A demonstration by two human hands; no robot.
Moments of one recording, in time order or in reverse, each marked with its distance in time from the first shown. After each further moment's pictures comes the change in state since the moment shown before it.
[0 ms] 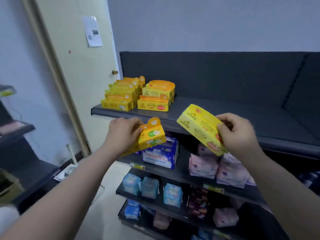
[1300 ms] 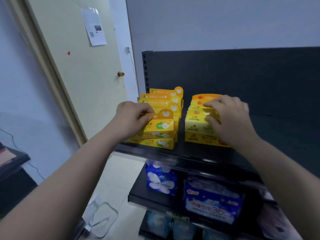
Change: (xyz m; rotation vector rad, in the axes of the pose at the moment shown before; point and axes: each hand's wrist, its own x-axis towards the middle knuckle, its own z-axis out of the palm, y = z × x) left_hand 0.210 -0.234 0.026 -0.143 -0.066 0.178; right_hand 0.201 -0.056 0.254 -0.652 -0.024 -0.378
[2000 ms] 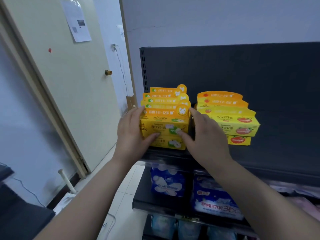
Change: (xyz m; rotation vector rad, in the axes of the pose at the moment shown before) left_hand -0.038 -0.039 0.046 -0.150 0.211 -0.099; right_hand -0.018 -0.094 0.050 0.077 0.000 0.167
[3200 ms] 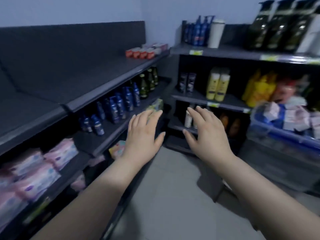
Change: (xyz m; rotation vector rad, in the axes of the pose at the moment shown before) left_hand -0.329 0.720 0.156 -0.720 -0.580 1.018; right_hand -0.554 0.259 -0.497 -0.783 0.230 1.115
